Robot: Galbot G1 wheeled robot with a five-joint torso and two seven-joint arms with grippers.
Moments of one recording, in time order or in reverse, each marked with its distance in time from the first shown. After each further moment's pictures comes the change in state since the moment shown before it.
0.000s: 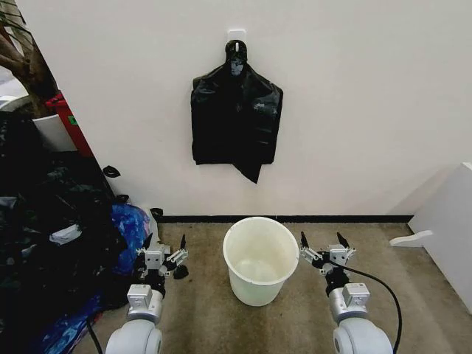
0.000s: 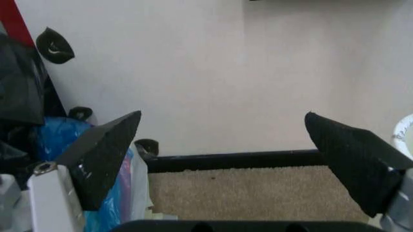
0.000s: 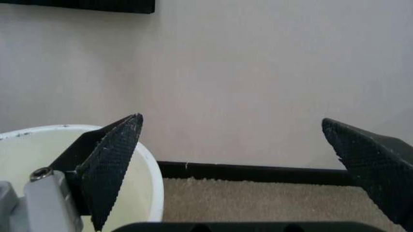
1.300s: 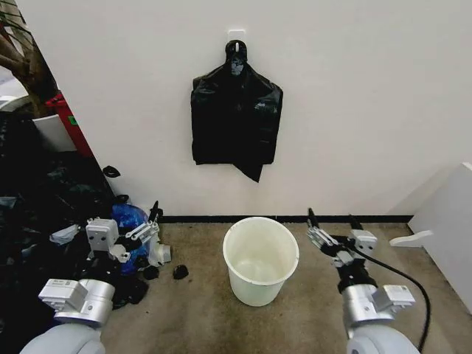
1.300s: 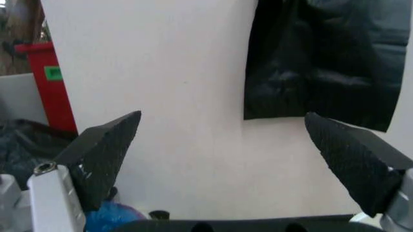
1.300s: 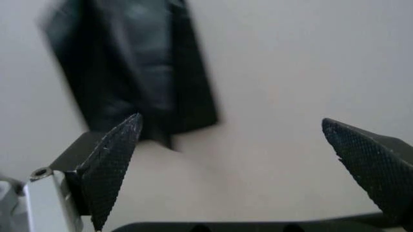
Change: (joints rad) left arm 0.165 0.277 -0.156 -0.452 -0.346 0.140 -0.094; right arm -0.059 0.047 -0.110 0.359 0.328 -0.111 0.005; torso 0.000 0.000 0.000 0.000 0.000
